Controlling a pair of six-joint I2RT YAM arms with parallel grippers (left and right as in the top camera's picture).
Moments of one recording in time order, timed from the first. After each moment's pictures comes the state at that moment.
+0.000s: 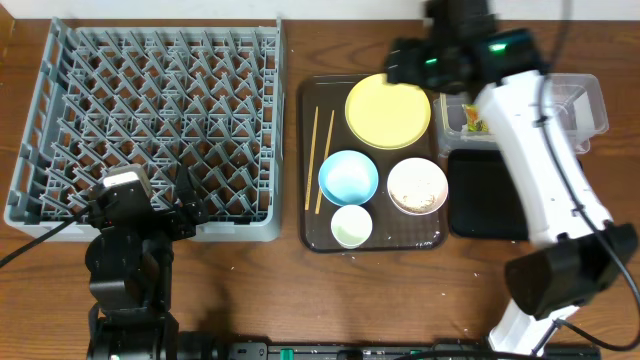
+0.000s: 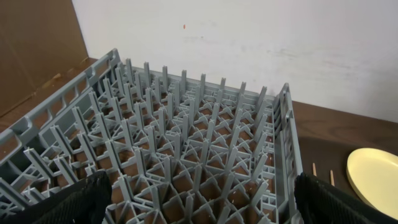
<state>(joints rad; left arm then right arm) 0.06 0.51 0.68 -0.45 -0.11 -0.14 0.36 1.92 1.98 -1.02 -0.13 0.44</state>
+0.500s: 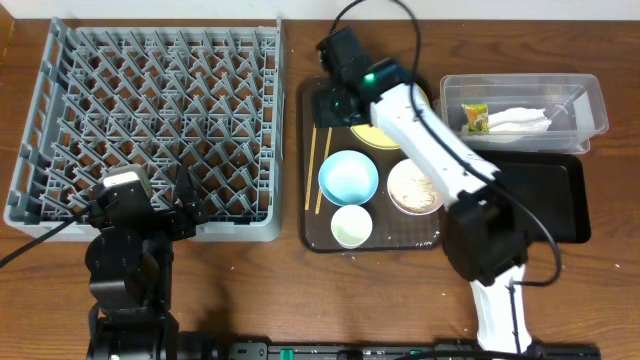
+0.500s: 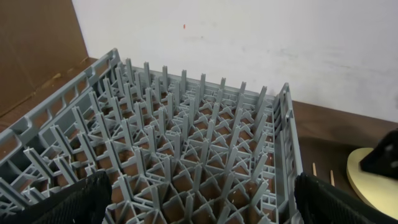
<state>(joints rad) 0.06 0.51 0.68 -0.45 -0.11 -0.14 0.56 2.20 1.98 -0.90 -0.03 0.39</state>
